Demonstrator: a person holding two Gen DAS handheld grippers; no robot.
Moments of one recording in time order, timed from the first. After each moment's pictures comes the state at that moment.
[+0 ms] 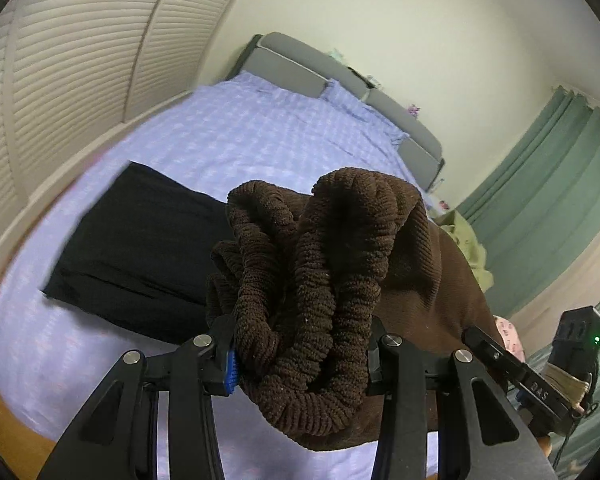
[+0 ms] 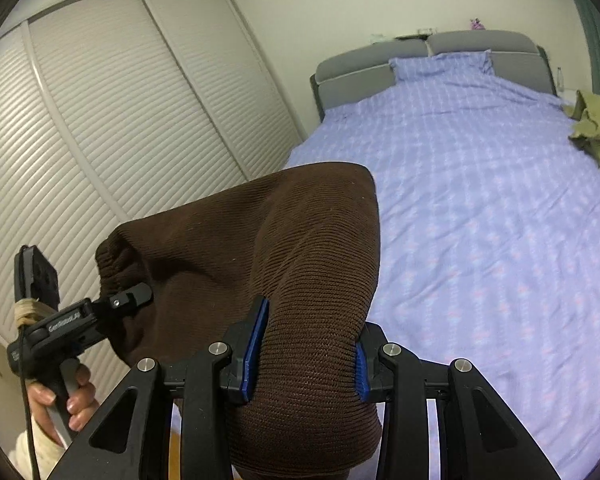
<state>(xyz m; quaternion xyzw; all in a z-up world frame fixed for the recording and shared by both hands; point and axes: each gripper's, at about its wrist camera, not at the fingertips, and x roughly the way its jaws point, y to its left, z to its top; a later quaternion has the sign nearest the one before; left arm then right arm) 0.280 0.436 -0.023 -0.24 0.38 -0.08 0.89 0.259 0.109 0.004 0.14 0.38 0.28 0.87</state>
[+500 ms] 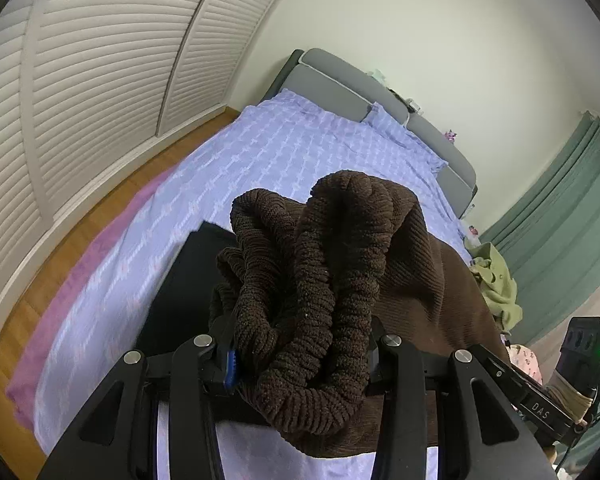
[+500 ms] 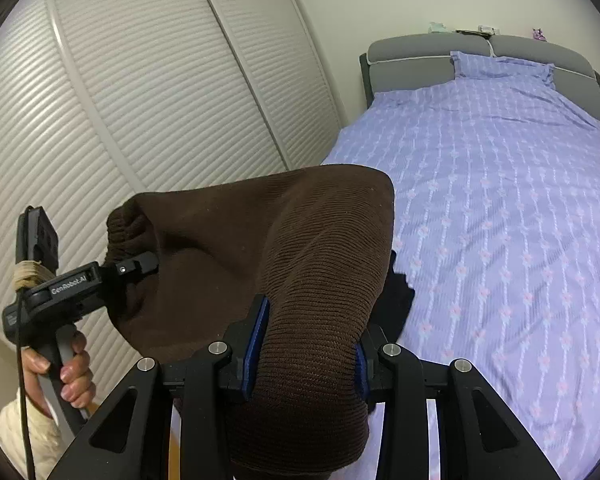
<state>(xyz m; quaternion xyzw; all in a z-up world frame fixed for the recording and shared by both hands) 0.380 0.591 -0.047 -0.25 0.38 -0.04 0.89 0.337 0.274 -0.006 0.09 0.39 0.32 0.86</state>
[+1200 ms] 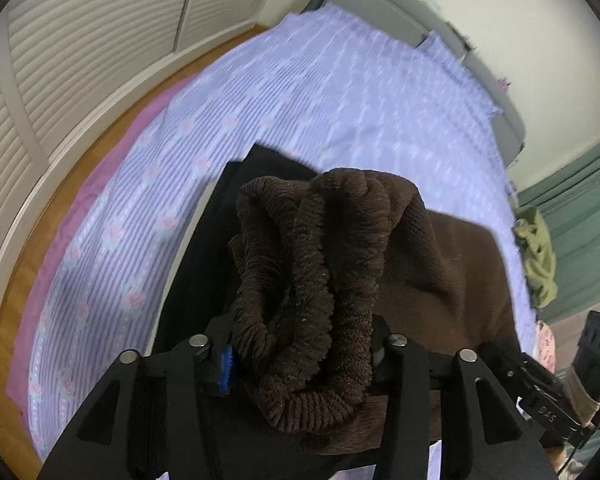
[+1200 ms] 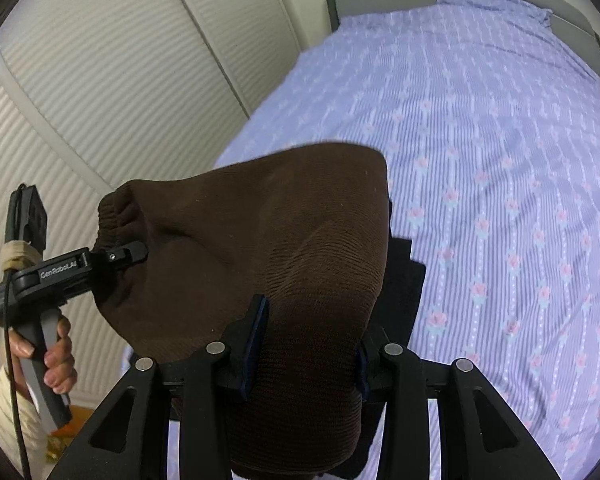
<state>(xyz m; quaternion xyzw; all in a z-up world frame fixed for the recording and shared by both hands) 0.487 0.627 -0.207 -0.24 0.52 -0.03 0.82 0.423 0.331 -0.130 0.05 0.51 0.27 0.81</state>
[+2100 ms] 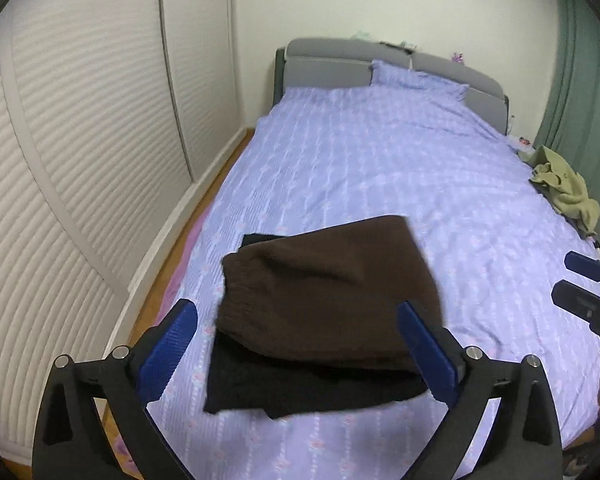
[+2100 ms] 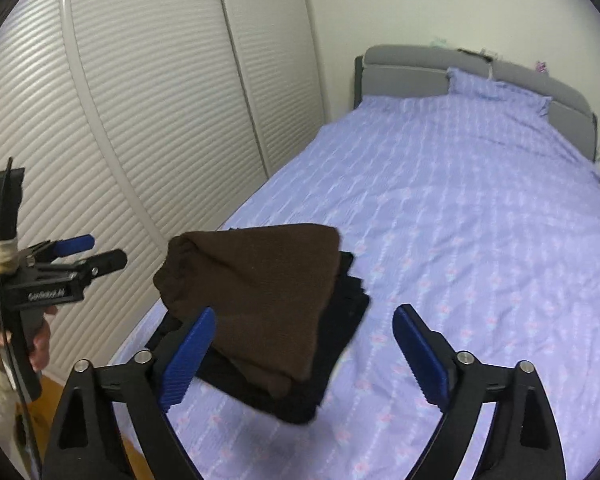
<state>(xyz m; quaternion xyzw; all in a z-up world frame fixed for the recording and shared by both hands) 0.337 0.501 -0.032 -0.01 0.39 0.03 0.92 0.320 0.234 0.006 0.01 0.37 0.29 0.88</state>
